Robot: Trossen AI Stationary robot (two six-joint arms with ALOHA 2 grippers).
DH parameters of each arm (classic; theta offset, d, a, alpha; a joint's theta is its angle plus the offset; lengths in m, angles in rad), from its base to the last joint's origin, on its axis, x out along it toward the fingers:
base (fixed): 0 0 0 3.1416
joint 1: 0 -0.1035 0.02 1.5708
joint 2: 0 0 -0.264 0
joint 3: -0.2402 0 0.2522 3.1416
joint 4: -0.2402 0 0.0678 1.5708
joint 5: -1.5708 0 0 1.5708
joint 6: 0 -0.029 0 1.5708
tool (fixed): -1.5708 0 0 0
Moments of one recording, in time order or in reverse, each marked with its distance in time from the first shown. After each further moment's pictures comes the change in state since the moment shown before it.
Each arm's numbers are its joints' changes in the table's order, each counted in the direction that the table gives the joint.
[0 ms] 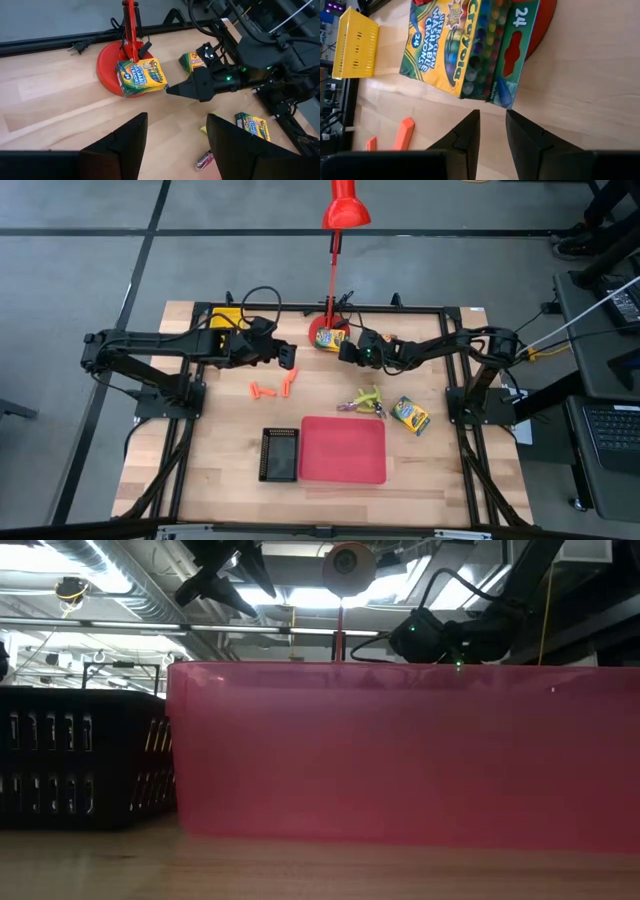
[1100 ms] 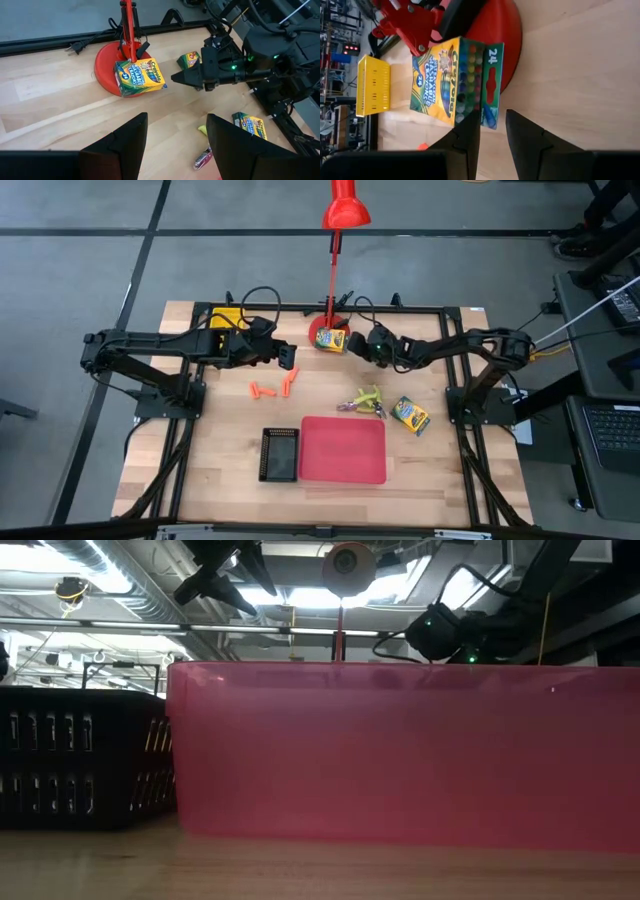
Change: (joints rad) left arm 0.000 -0.003 0.000 0.005 0.003 0.000; right arm 0.038 -0.094 0.073 0.032 0.038 -0.134
